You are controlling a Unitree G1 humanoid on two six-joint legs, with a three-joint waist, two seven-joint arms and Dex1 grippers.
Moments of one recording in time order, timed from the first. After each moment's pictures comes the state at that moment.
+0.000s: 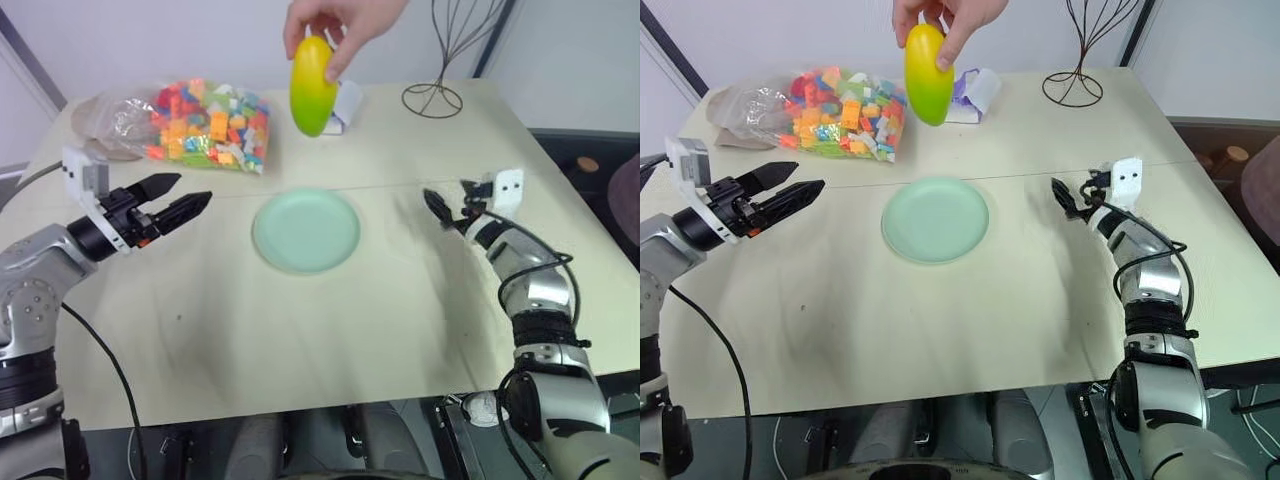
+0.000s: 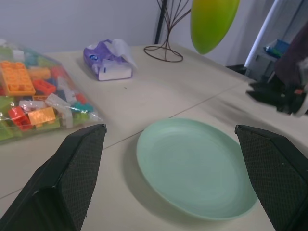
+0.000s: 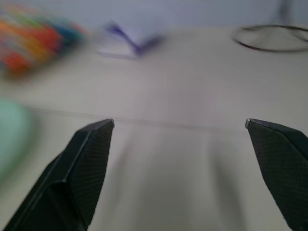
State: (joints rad) left arm -0.35 0.75 0.41 -0.13 -0.80 0.71 -0.78; right arm -0.61 -0.48 -0.21 0.34 0.44 0.29 0.62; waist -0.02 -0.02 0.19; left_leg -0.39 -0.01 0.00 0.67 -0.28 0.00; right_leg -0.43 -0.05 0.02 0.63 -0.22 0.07
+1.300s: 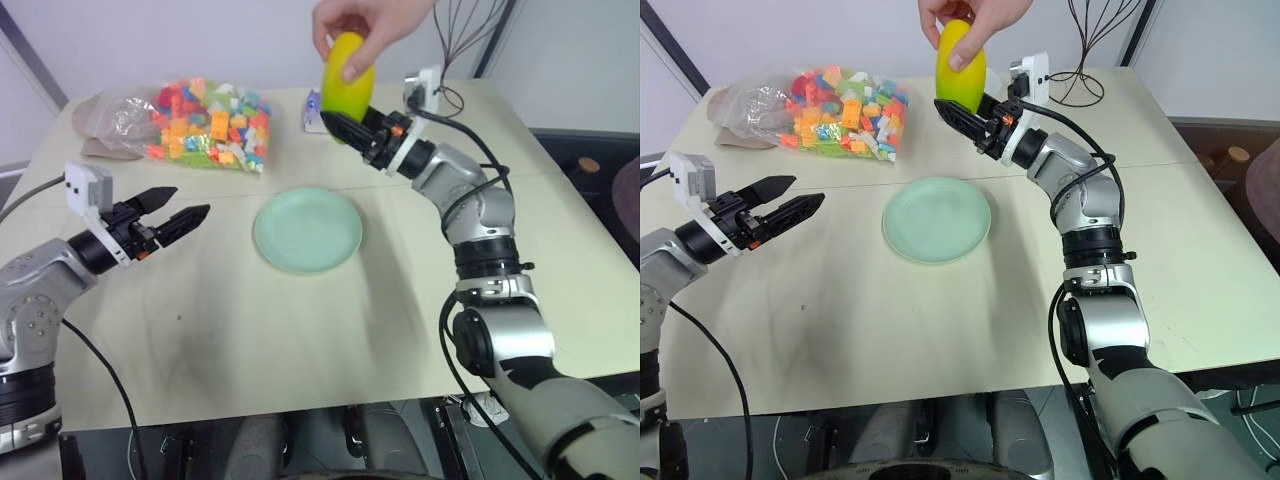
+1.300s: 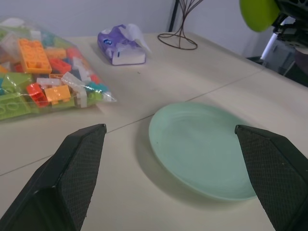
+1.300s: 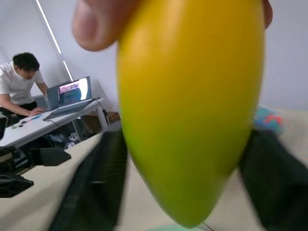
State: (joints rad) left arm -0.28 0.74 0.41 -0.17 -0.78 0.69 -0.74; right arm -1.01 -0.24 -0.12 0.47 0.51 0.42 0.79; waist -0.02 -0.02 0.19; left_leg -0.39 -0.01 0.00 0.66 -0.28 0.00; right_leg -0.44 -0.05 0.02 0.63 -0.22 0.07
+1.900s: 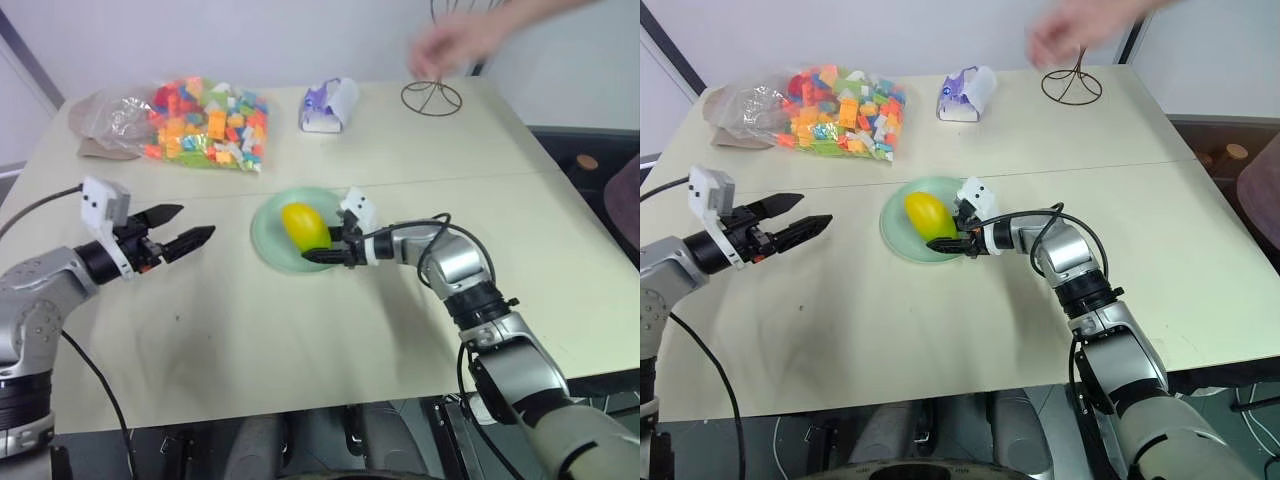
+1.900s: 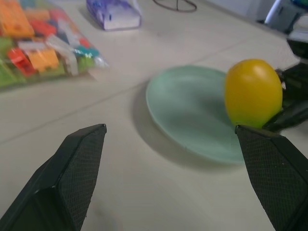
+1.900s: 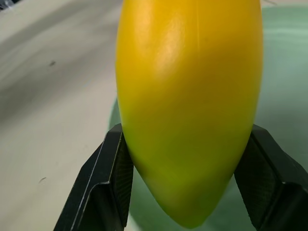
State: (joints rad) left arm -0.21 0.78 0.34 -0.18 -0.68 0.67 -0.79; right arm -0.81 -0.33 0.28 0.35 0.27 0.55 0.95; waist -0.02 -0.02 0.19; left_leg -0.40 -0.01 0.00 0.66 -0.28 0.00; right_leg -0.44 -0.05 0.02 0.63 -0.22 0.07
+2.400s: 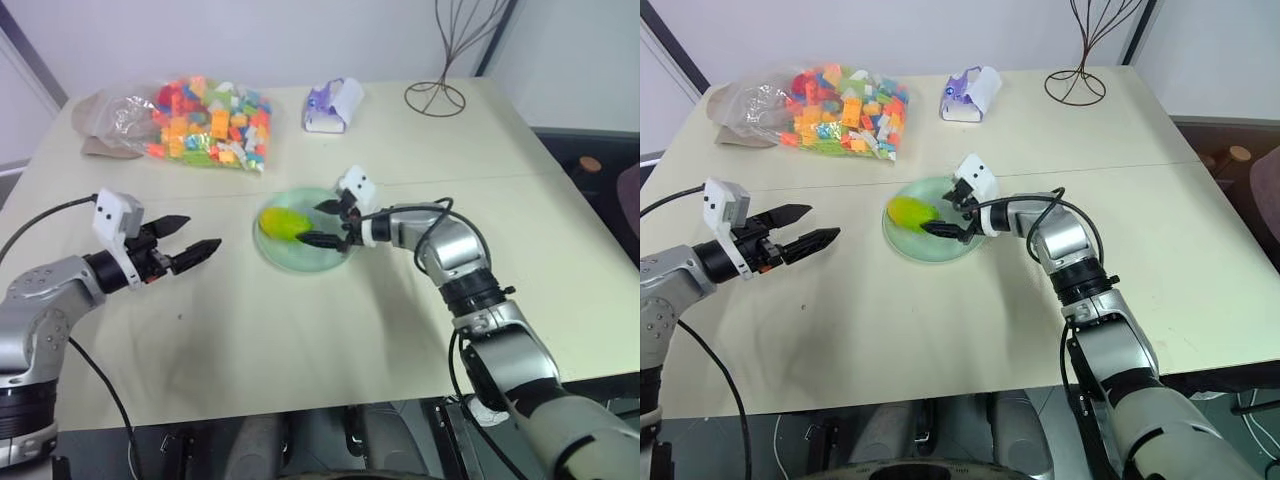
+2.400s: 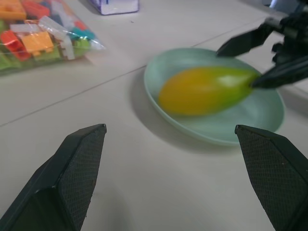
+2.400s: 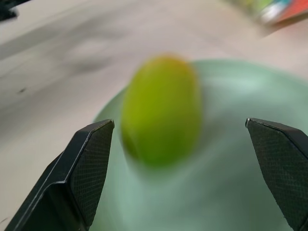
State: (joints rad) left arm -0.20 0.76 0.33 -0.19 -0.64 0.64 -0.78; right arm -0.88 -0.32 0.19 0.39 0.24 0.51 0.89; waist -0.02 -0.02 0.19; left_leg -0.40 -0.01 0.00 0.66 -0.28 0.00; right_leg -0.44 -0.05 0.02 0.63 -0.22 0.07
